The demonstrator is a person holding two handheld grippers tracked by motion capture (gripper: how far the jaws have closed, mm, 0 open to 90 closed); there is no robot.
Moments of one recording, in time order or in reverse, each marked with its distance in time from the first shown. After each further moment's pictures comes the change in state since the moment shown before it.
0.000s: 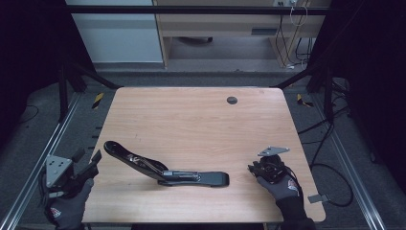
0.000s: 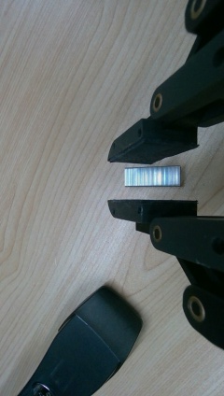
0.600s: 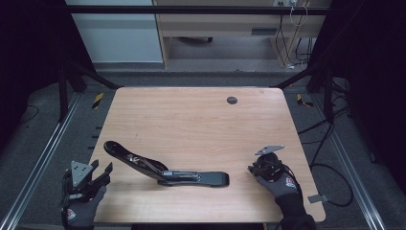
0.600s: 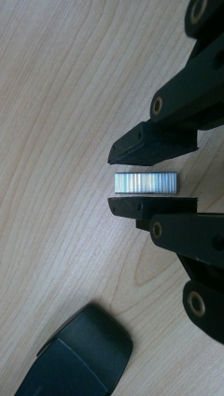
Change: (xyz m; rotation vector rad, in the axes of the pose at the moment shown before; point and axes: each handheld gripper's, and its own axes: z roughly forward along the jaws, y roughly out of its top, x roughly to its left) left arm -0.004 -0.053 0.030 0.174 -0.008 0.055; right arm -0.002 0.003 0.011 0.095 -0.009 -0.005
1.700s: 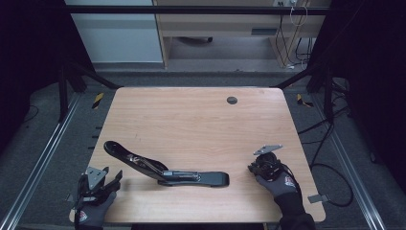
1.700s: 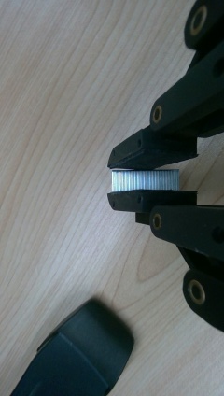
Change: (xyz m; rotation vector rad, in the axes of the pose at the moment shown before) left arm -0.014 -0.032 0.026 0.079 -0.029 0.043; right arm 0.002 0.003 0.001 -0.006 0.000 -0.030
